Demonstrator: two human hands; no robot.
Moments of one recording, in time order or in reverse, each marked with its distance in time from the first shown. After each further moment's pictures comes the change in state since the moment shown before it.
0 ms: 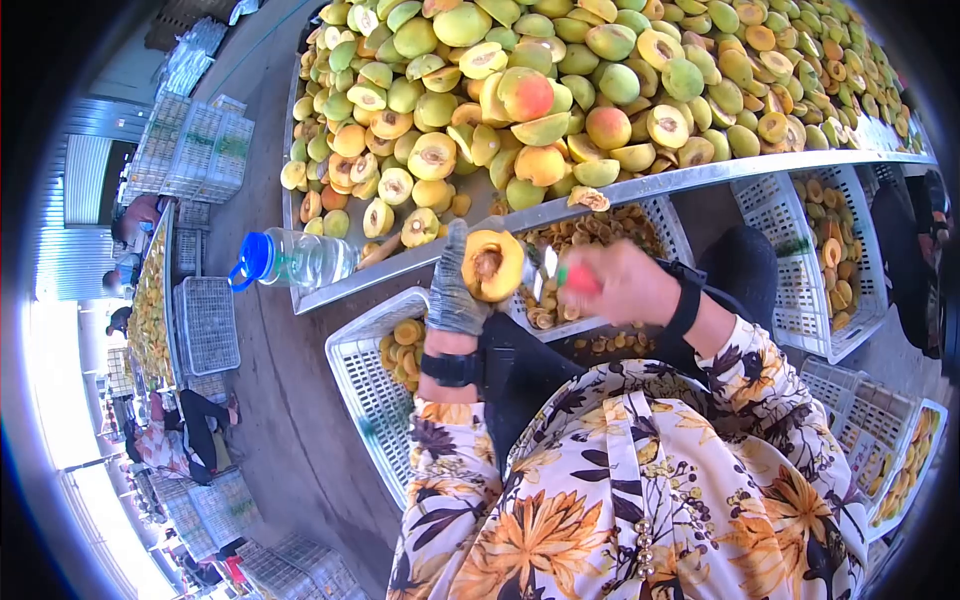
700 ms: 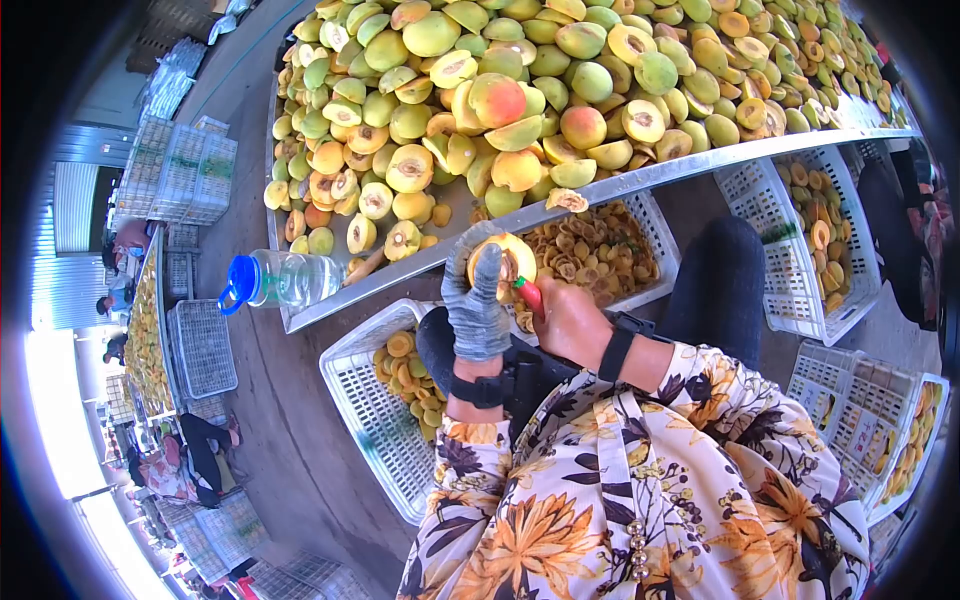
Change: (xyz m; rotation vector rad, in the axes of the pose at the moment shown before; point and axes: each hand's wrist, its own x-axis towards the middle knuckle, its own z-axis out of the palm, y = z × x) left_hand -0.029 -0.038 0.052 0.422 -0.019 0.664; right_hand 0.006 -0.026 0.069 0.312 0.347 0.549
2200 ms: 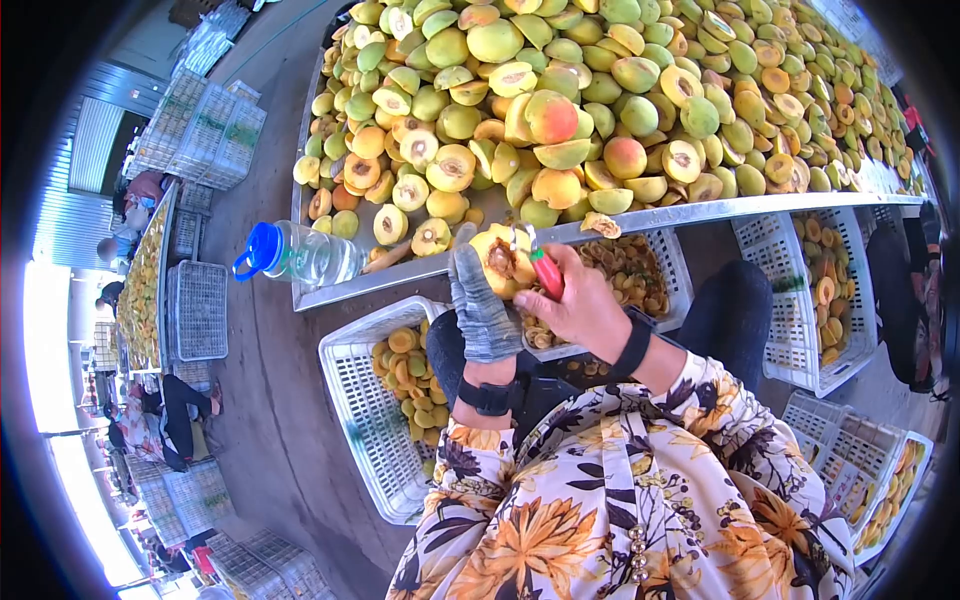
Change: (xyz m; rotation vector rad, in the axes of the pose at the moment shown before) left_hand 0.013 0.011 -0.008 -0.339 0.209 -0.104; right_hand 0.036 -0.028 -0.010 -0.020 0.190 -0.332
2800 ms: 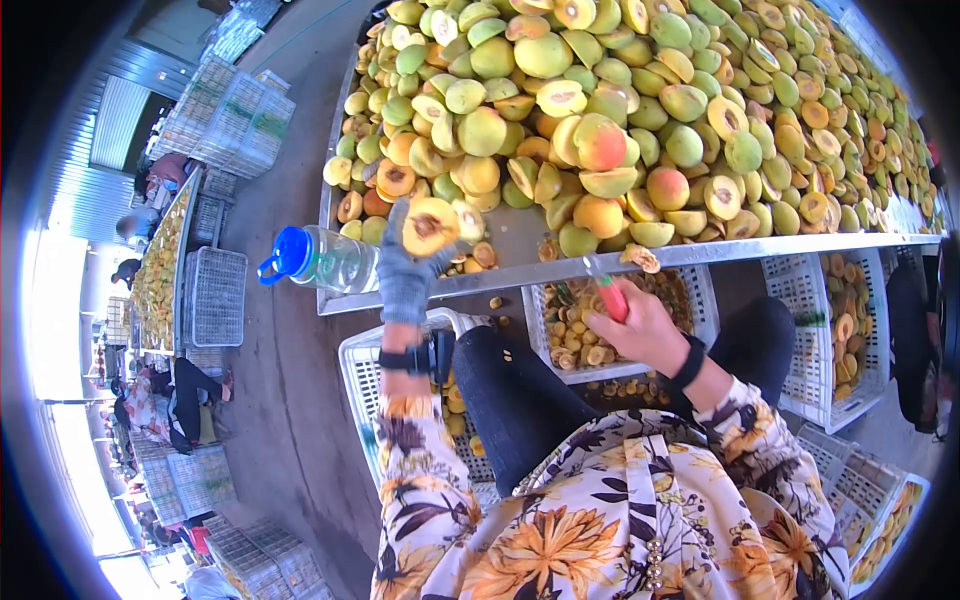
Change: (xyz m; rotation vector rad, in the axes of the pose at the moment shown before) left_hand 0.105 0.097 -0.081 1.108 -0.124 0.375; right_hand 0.008 0.024 -0.028 0.024 -0.271 0.292
